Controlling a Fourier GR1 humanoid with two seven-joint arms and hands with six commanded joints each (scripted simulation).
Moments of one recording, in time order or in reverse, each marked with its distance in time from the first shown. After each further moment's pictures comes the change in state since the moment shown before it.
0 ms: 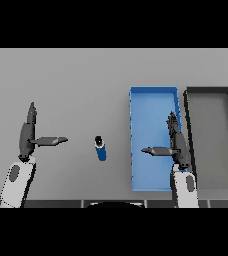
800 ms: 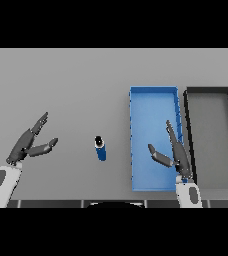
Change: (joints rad) left arm 0.066 0.228 -0.080 -0.077 0.050 -0.389 -0.127; right arm 0.143 -0.110 0.127 -0.169 0.184 0.038 -0.034
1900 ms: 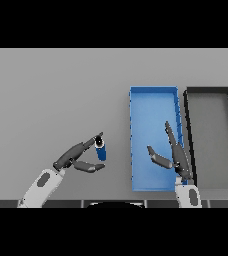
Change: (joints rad) left arm -0.080 -0.289 -0.295 0.039 -0.173 -0.078 0.078; right arm 0.022 0.003 0.013 -0.026 0.007 0.007 -0.019
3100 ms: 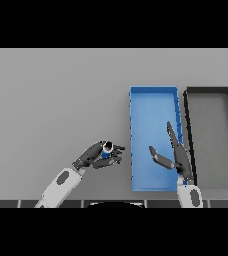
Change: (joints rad) left arm -0.061 -0.199 -0.053 0.104 -0.020 0.074 -0.163; right arm 0.008 -0.009 -0.012 -0.007 -0.019 0.011 0.010
